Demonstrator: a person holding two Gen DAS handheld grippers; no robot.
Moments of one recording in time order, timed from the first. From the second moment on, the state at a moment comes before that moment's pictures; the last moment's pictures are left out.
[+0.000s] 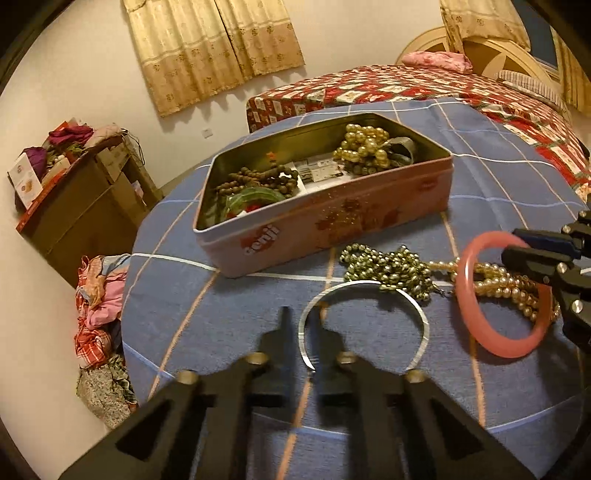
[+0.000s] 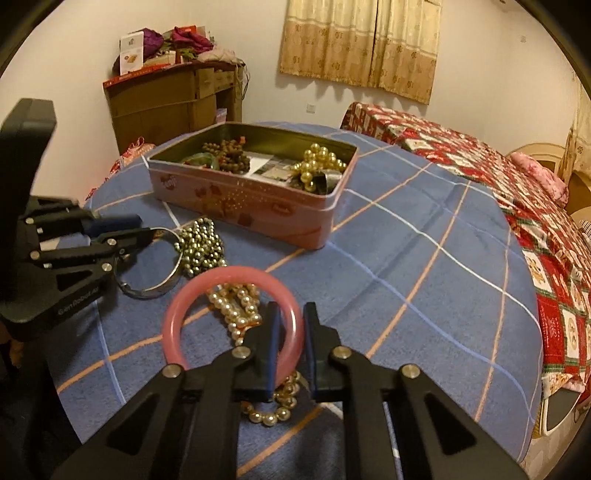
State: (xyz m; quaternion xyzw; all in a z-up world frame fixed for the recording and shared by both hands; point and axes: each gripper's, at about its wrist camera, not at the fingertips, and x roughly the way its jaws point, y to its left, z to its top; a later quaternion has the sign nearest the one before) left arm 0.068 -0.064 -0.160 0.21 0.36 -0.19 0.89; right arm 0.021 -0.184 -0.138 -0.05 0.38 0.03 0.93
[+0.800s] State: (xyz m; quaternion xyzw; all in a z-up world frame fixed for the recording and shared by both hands) left arm 0.055 -0.037 -0.099 0.19 0.29 -0.15 0.93; right arm 0.008 -0.193 -0.100 -0.02 0.30 0.03 0.95
